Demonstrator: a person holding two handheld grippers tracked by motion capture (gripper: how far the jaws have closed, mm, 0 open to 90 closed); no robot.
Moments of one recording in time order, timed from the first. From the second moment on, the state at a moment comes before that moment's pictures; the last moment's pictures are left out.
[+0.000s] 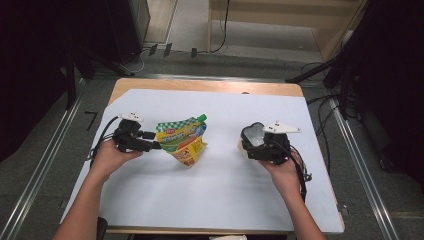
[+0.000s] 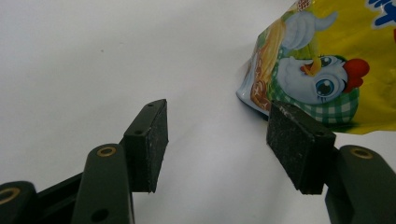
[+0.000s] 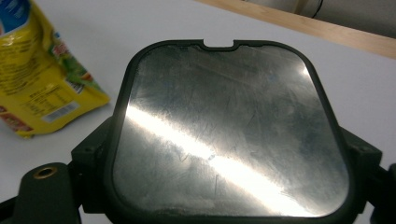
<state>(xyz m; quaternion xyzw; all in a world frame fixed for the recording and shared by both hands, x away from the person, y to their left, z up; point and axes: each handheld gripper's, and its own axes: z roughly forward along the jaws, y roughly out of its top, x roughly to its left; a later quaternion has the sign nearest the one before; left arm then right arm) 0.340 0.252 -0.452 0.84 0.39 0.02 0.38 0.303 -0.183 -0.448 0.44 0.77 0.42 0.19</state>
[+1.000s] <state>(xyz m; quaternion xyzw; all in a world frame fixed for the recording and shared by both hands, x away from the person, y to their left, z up) 0.334 0.254 -0.443 0.85 0.36 0.02 0.38 0.271 -0.126 -0.481 0.36 0.83 0.40 0.15</state>
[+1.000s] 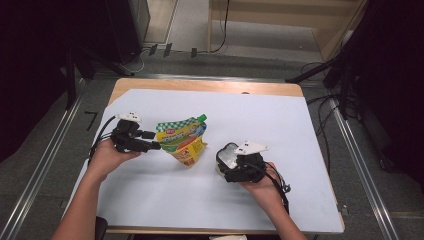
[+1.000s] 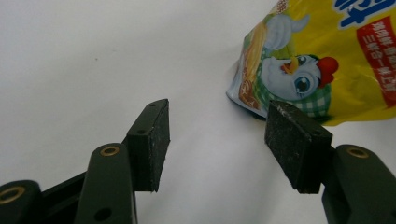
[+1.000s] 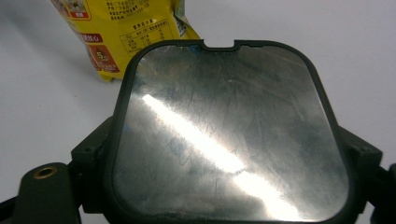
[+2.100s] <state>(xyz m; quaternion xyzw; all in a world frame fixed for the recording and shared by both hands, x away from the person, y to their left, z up) 0.263 0.205 -0.343 0.88 0.22 -0.01 0.42 0.228 -0.176 -0.434 0.35 0.82 0.44 0.13</state>
